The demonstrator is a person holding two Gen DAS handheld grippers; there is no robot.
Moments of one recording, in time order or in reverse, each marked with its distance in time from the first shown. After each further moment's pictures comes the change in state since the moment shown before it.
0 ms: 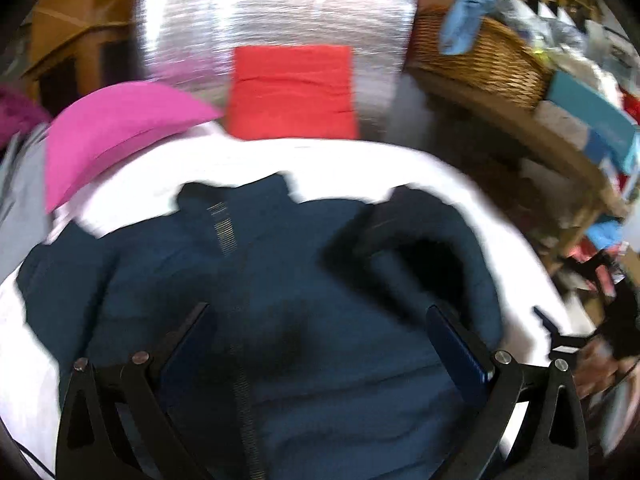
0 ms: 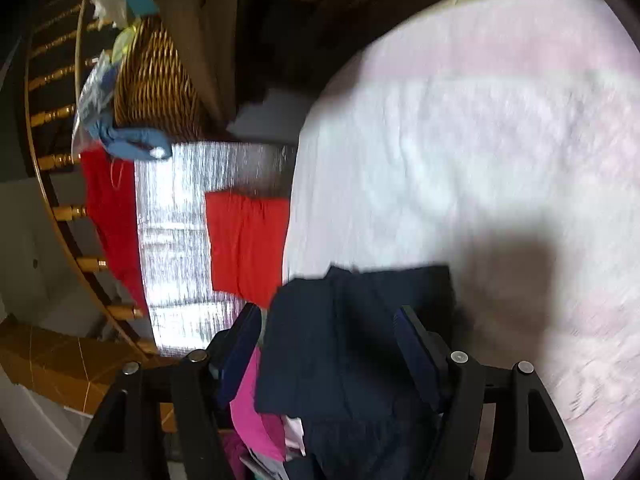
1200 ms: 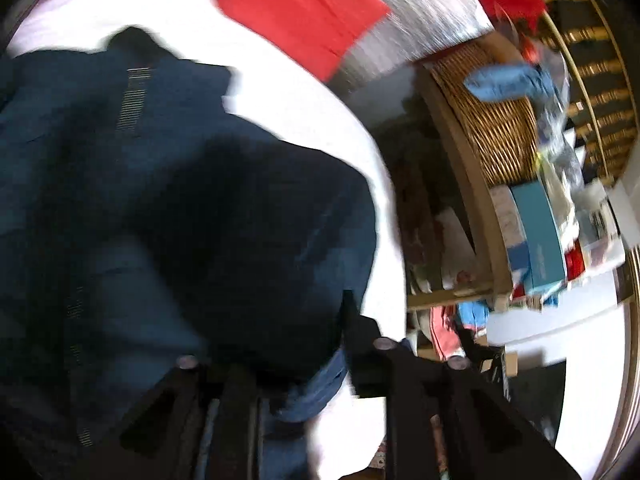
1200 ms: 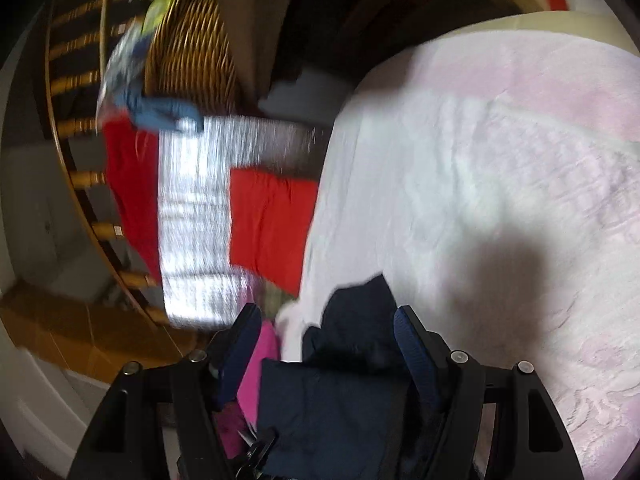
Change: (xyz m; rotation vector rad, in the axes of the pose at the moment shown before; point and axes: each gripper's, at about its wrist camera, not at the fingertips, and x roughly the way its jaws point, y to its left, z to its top) left arm 0.046 0.038 -0.003 -0.591 0.267 -0.425; right arm -0.001 0.027 0.009 -0.129 0.124 0.046
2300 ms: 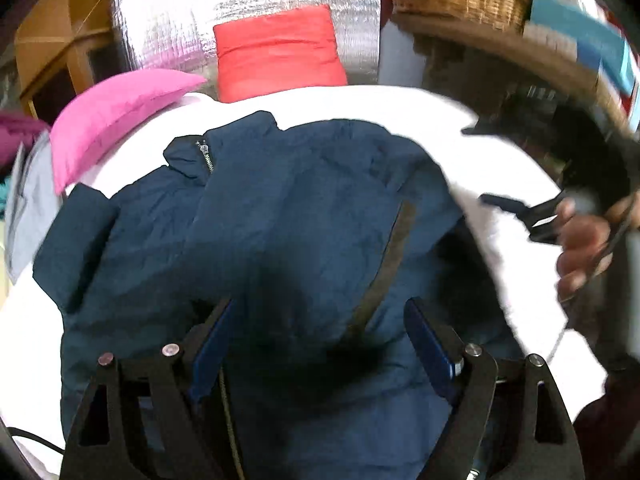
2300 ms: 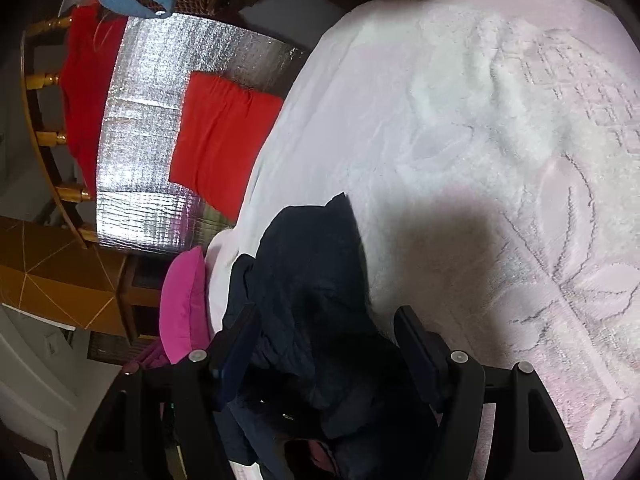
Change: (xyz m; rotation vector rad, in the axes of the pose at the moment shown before) left arm 0.006 -0.002 -0.123 0.683 -0.183 0.628; right arm 0.088 0.003 -0.030 -0.155 0.214 -0.224
